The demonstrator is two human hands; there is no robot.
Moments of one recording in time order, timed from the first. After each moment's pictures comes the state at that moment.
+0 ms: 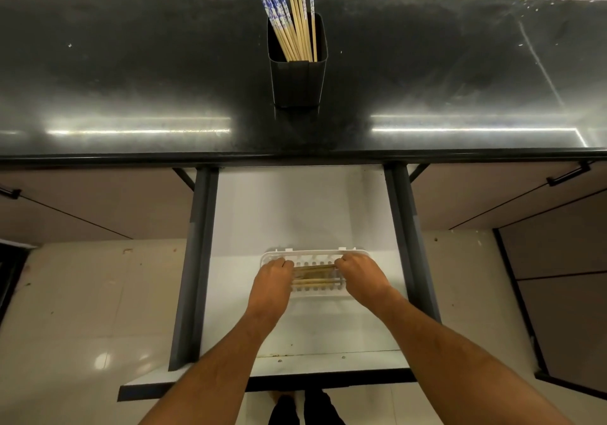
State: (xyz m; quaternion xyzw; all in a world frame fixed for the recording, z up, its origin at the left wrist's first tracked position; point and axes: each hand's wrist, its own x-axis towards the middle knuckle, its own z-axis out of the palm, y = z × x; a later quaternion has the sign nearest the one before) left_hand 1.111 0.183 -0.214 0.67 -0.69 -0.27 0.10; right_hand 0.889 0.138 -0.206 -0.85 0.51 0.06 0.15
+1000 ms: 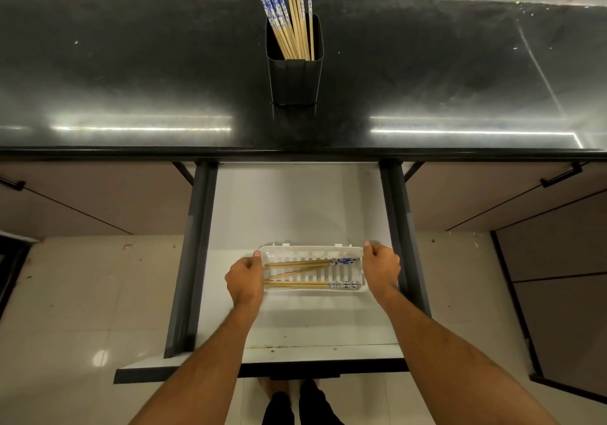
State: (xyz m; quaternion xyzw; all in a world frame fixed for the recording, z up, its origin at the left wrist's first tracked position) left_hand 1.123 0.187 -0.213 0.84 -0.26 -0.37 0.31; right_hand 0.867 0.142 -0.201 -0.42 0.81 -0.24 0.34
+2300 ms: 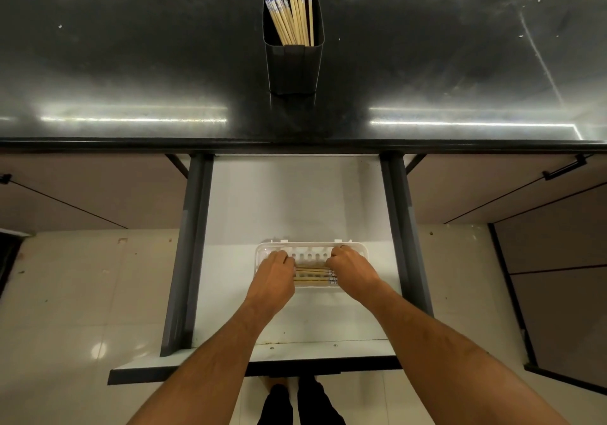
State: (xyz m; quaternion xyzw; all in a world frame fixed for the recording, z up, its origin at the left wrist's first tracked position) left_hand 1.098 0.190 -0.228 0.65 -0.72 -0.24 0.04; right_hand 0.895 0.148 -0.211 -0.83 0.50 0.10 0.20
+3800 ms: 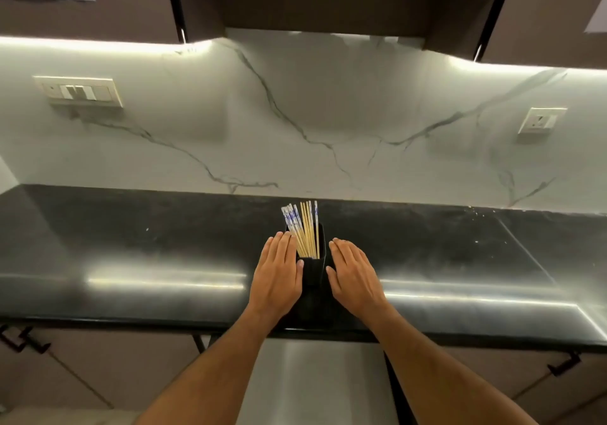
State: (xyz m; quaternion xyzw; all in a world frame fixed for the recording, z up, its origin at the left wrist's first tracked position) left_hand 1.131 -0.054 0.049 0.63 -0.72 0.09 0.27; right_hand 0.934 -0.084 0.052 -0.84 0.48 -0.23 -0.13
